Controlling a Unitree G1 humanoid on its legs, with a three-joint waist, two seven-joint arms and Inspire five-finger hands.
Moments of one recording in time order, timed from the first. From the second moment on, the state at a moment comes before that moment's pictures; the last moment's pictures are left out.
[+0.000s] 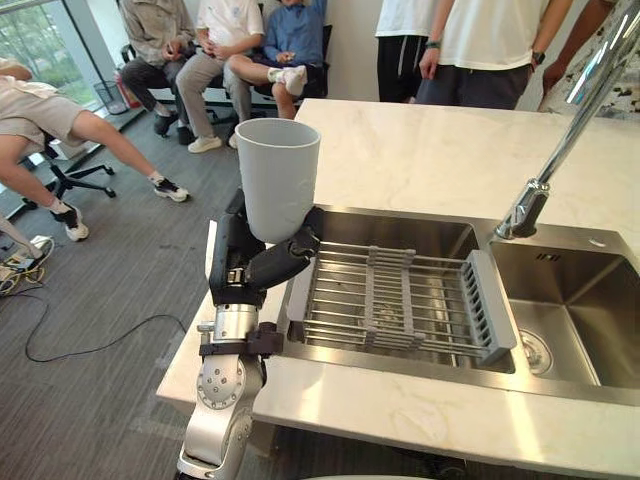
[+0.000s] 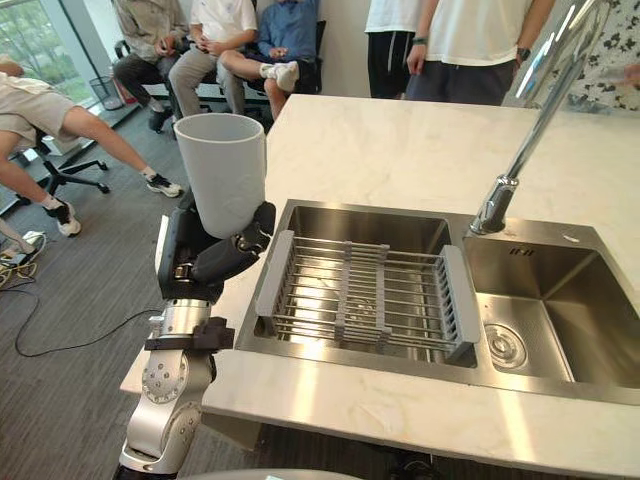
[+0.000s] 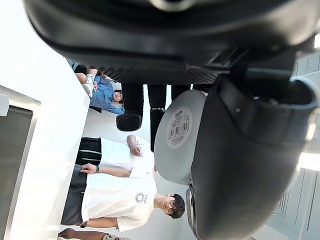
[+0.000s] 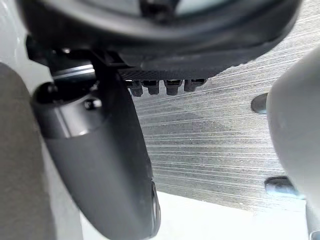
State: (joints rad) left arm 0.11 0.07 -0.19 -0.43 -0.24 -0.18 0.20; right arm 0.23 -0.03 -0.03 0.76 0.20 -0.05 -0.01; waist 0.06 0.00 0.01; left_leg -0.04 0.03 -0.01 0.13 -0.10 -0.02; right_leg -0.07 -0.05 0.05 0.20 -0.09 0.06
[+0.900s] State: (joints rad) left arm -0.12 0.04 -0.46 -0.37 -0.28 -0.23 0.16; right arm 0.18 0.01 0.02 0.66 0.24 -0.05 -0.06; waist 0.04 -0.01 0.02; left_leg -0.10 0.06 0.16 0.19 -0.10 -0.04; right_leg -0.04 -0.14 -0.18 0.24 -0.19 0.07
